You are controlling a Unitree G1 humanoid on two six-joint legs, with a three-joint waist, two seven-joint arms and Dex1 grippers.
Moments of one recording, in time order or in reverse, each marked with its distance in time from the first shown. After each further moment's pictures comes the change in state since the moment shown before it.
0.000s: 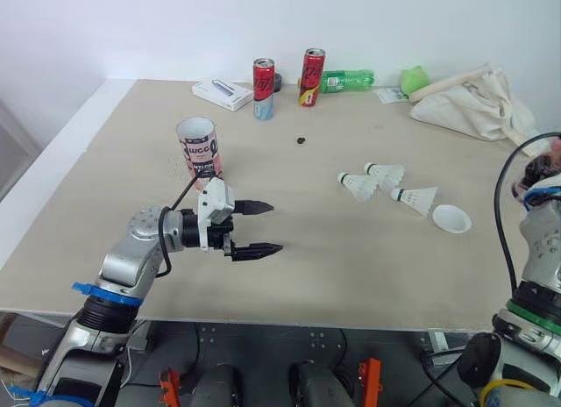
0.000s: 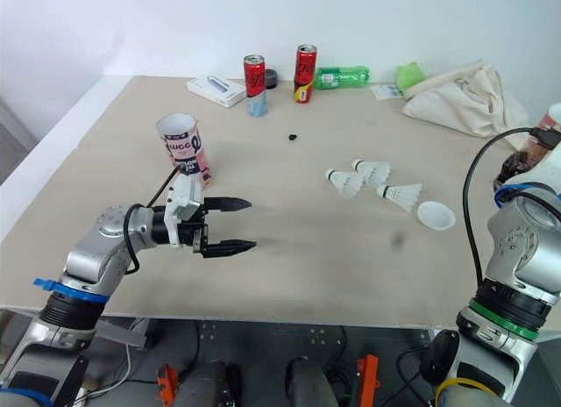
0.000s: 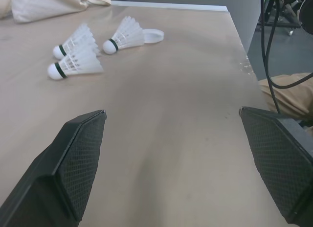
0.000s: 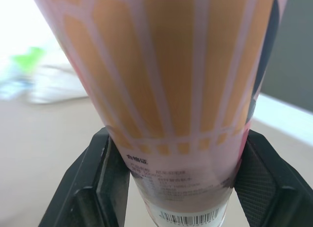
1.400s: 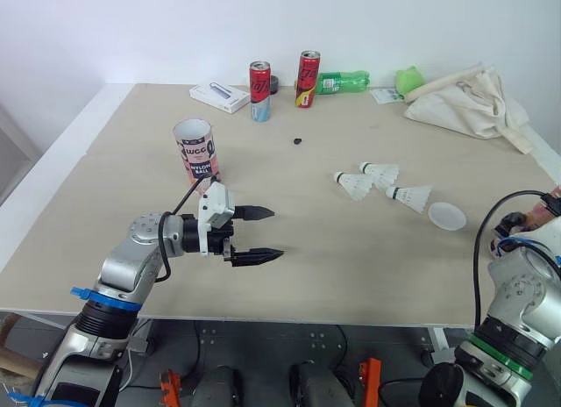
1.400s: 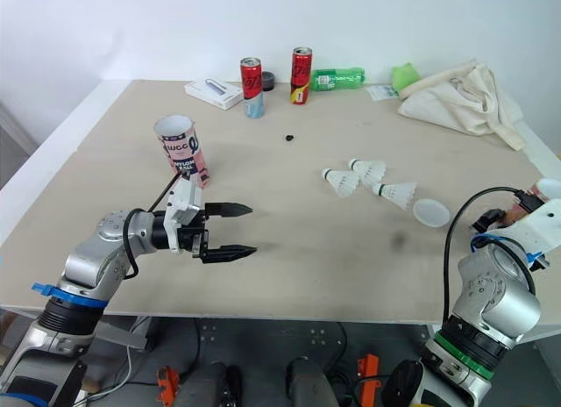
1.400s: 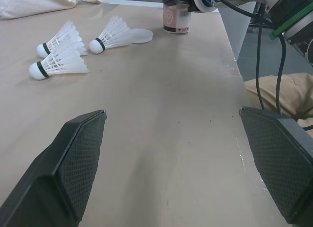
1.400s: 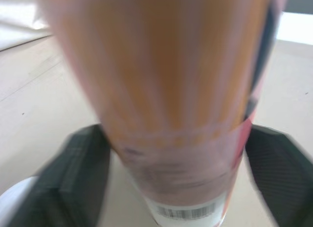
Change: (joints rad) left arm 0.011 0.001 0.000 -0.033 -0.019 0.040 -0.006; right arm 0.150 0.269 -0.137 -0.136 0.054 -0.004 -0.111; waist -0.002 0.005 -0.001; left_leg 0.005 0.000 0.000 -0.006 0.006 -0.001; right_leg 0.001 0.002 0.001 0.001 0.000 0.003
